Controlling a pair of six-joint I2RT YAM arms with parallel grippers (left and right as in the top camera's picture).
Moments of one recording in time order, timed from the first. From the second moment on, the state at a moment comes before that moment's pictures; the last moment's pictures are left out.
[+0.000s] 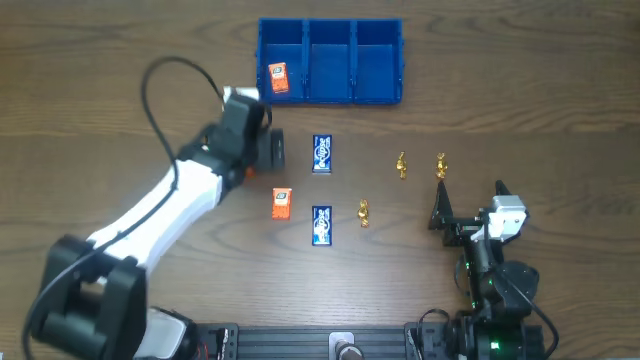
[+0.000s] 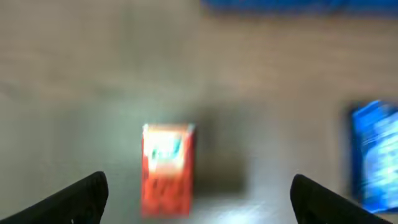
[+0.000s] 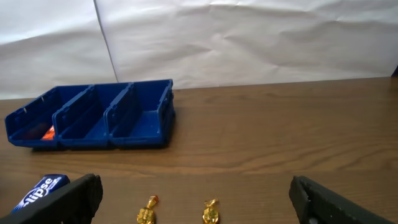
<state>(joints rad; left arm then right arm) -0.41 1.61 0.91 -0.36 -0.16 -0.35 -0.04 0.01 0.01 -0.07 -0.08 0.08</state>
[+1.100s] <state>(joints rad) -0.36 1.74 0.94 -0.37 -0.14 -0.36 -0.04 0.01 0.01 -0.07 -0.08 0.08</state>
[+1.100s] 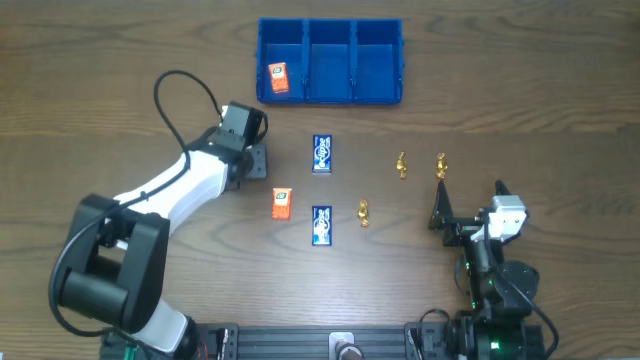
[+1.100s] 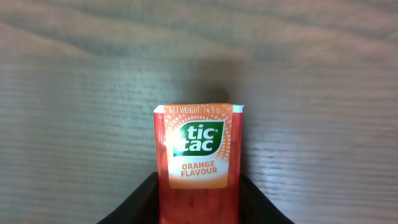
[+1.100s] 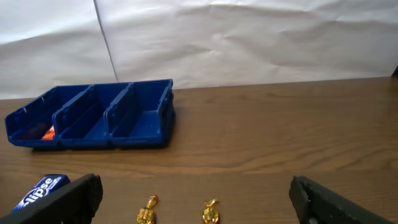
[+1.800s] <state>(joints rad) -0.38 2.20 1.91 -0.68 -0.17 -0.36 -0.04 0.01 0.01 -0.07 -0.08 0.08</state>
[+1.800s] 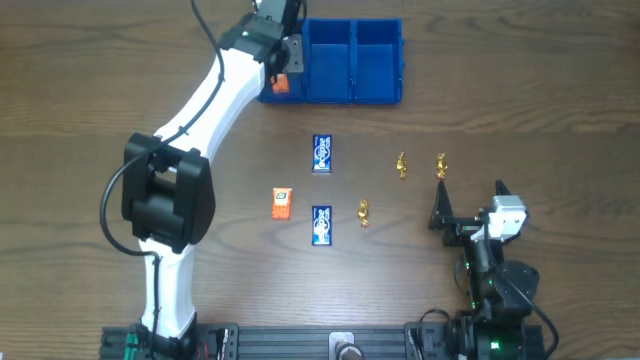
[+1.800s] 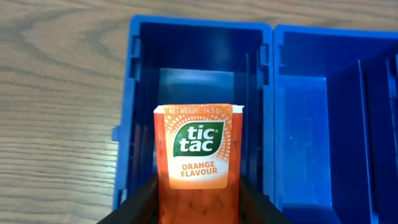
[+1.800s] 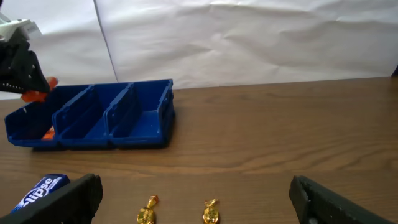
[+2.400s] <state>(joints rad) -0.55 1.57 1.28 -0.50 -0.19 -0.41 -0.04 0.01 0.01 -0.07 -0.08 0.08</state>
